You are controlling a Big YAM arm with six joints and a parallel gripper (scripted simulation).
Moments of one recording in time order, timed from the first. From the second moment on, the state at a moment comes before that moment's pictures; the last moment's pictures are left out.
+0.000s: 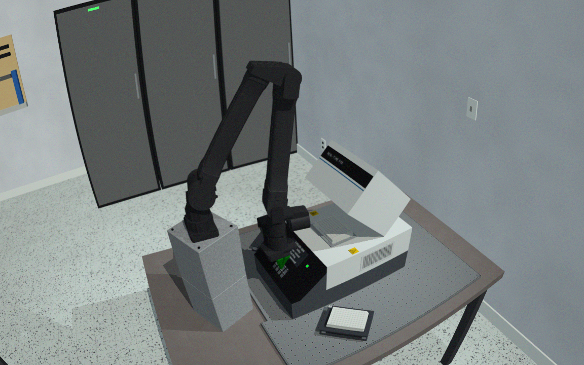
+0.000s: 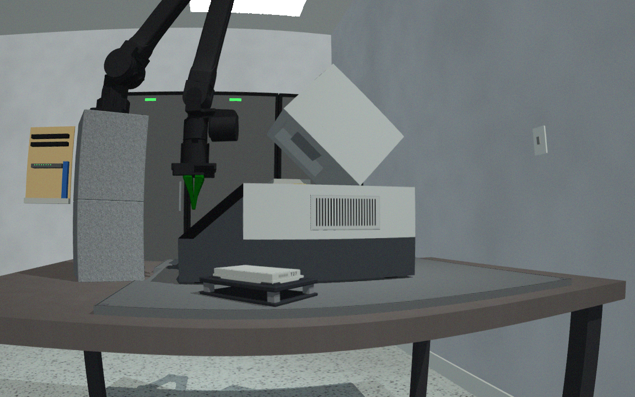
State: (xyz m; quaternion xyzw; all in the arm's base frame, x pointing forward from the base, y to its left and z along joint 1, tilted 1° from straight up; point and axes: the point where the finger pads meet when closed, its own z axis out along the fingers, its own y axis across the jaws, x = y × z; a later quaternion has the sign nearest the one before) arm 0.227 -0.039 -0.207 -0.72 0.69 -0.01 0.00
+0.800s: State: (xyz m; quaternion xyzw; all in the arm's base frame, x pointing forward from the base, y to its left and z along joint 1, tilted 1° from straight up) arm 0.226 -0.039 -0.207 -0.72 0.69 -0.01 0.00
